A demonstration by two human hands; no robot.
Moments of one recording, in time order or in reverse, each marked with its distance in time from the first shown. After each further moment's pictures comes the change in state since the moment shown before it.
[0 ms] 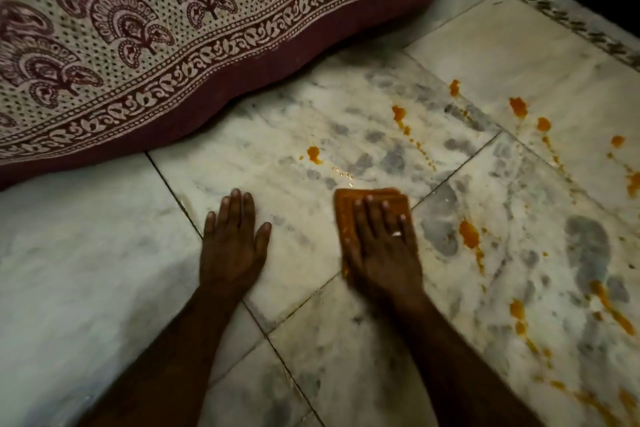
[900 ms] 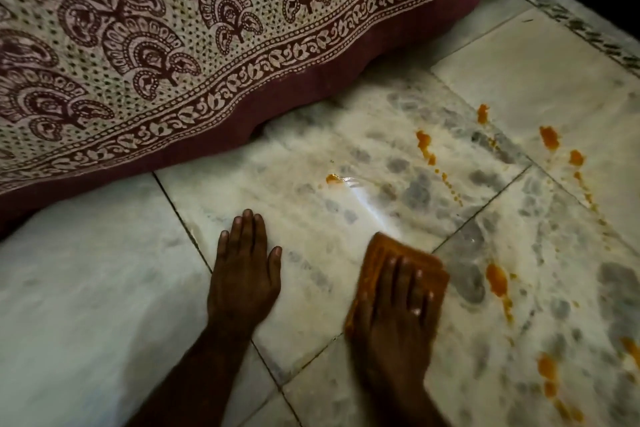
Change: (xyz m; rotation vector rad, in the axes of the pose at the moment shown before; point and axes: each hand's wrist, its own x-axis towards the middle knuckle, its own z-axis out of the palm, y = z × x) left_hand 0.019 0.001 -0.007 0.036 0.048 -0.014; right_hand -0.031 -0.053 0.008 0.040 0.060 0.325
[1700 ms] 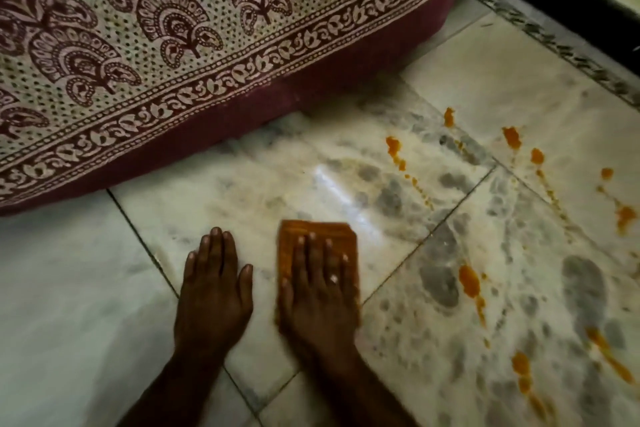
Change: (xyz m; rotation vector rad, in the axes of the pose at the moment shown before) left_hand 0.001 -0.002 0.005 0.009 0.015 0.032; right_hand 0.041 -0.060 0.012 0.058 0.085 -0.303
